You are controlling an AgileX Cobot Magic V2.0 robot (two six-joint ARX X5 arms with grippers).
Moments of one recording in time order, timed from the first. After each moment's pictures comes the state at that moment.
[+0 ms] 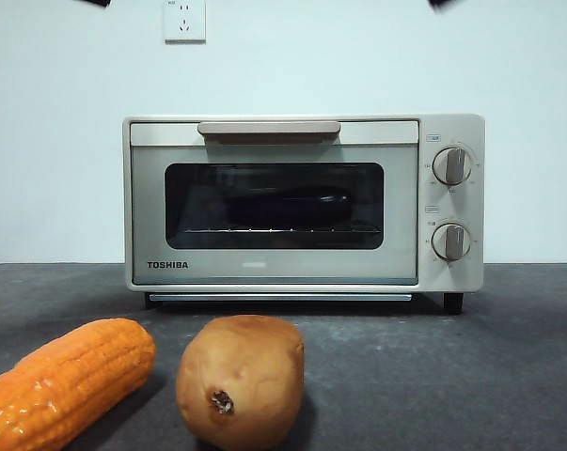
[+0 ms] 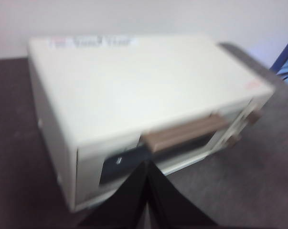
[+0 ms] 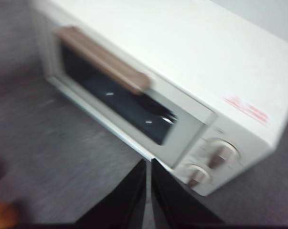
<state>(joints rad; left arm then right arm) -0.31 0.97 0.96 -0.35 0.28 -0.10 0.68 0.94 0.95 -0.49 0.19 -0.05</state>
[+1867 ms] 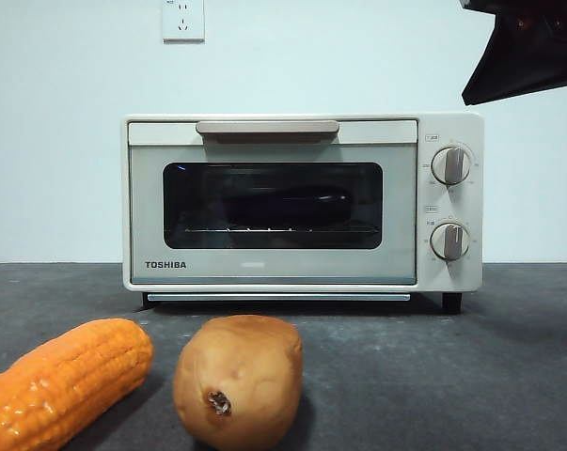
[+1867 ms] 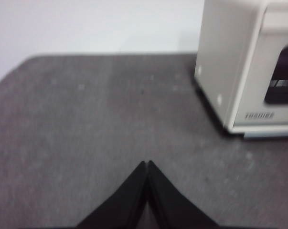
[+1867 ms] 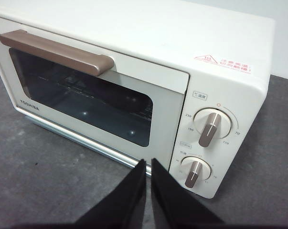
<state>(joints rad) 0.02 0.01 0.09 -0.26 0.07 0.02 0.63 0.80 0.50 0.02 0.19 0.03</state>
